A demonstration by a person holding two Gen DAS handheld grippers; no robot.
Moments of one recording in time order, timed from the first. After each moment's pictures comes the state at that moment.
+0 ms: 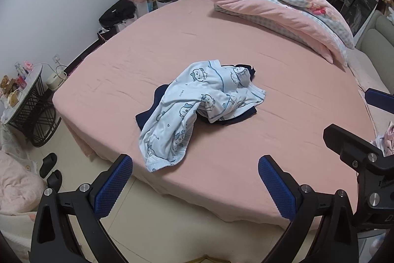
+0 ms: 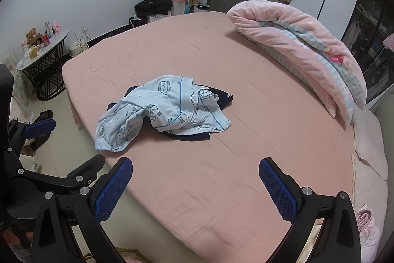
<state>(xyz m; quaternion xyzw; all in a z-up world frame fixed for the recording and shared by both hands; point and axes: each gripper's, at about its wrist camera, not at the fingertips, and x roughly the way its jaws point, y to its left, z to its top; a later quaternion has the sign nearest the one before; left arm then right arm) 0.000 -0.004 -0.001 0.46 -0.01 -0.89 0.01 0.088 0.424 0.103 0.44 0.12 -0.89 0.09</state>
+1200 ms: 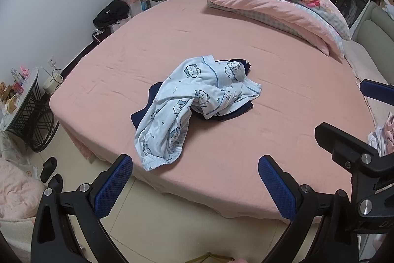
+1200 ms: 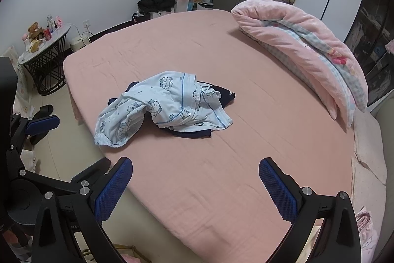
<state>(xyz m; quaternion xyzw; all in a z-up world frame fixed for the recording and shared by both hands) 0.000 0.008 -0.006 0.47 -0.03 -0.88 0.00 0.089 0.420 0.099 0.44 0.13 -0.88 0.10</state>
